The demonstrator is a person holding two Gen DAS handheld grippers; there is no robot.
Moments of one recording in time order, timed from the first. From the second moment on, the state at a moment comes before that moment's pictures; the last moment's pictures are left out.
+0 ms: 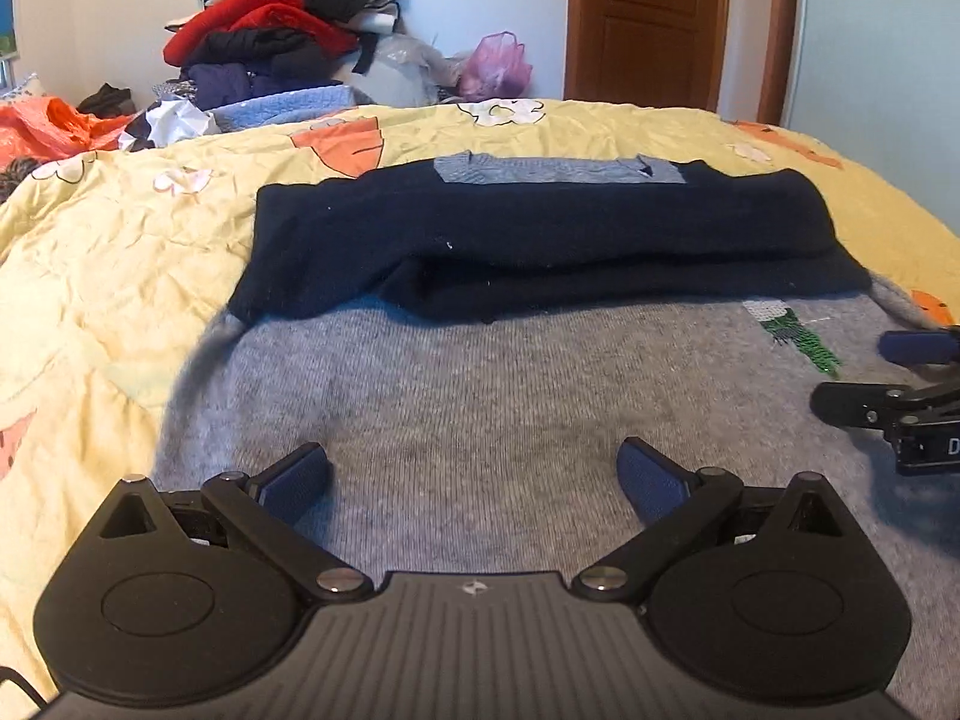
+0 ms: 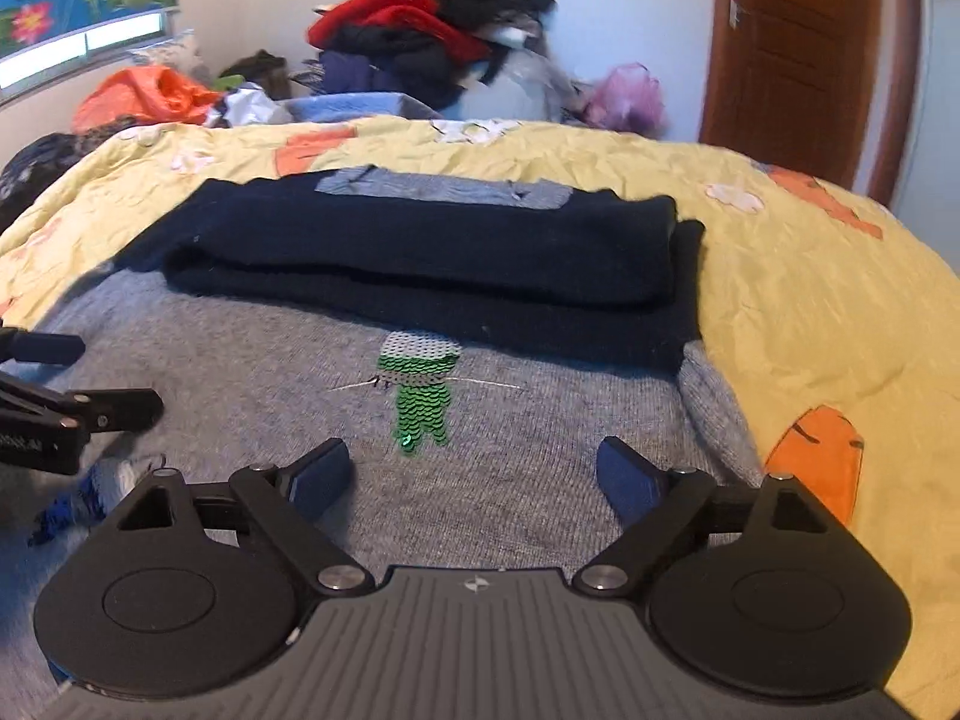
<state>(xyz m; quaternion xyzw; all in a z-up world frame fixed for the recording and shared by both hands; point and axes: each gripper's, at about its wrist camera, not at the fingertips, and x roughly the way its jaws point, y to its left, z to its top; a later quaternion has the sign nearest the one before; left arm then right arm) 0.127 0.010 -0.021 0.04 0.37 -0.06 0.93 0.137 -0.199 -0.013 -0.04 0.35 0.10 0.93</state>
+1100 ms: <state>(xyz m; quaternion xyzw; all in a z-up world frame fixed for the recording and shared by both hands) -0.032 0.019 -0.016 0.05 0.37 -0.09 0.92 -0.017 -0.207 -0.006 -0.06 0.36 0.12 0.92</state>
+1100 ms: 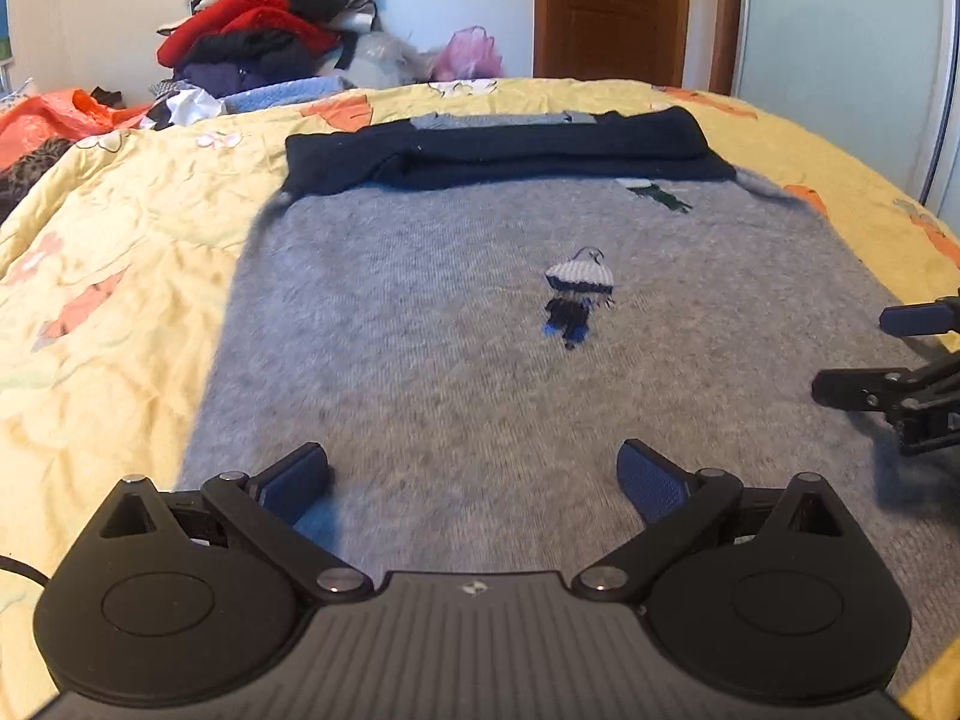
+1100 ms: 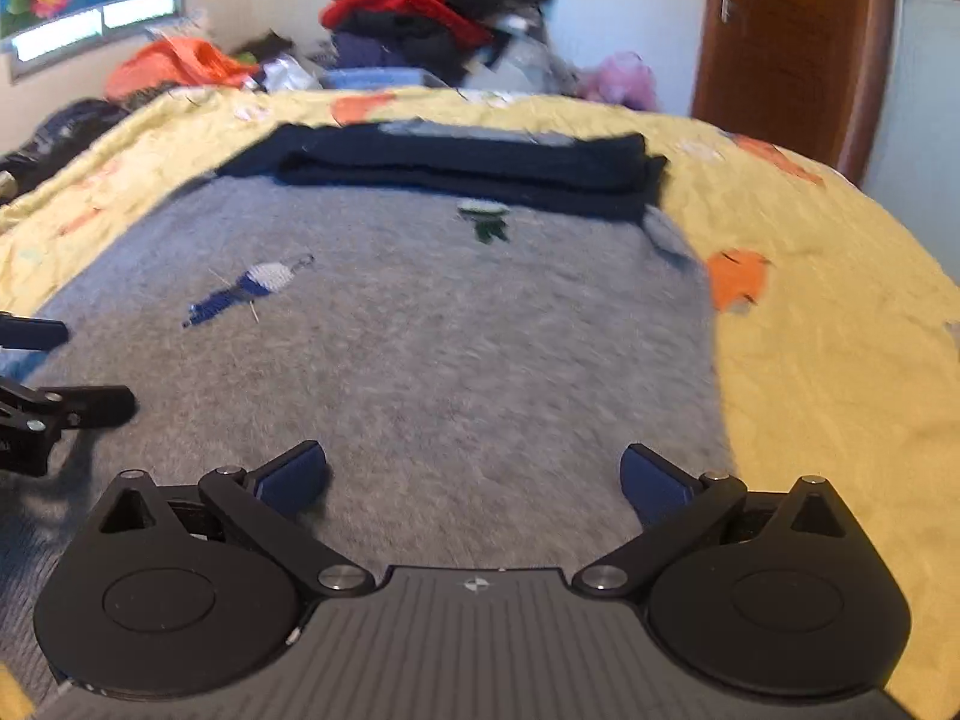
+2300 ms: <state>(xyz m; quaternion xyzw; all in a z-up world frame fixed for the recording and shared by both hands) -0.121 0.113 -0.005 -0.14 0.39 -0.02 0.91 -0.095 -0.316 0.018 0.17 0.44 0.13 0.87</state>
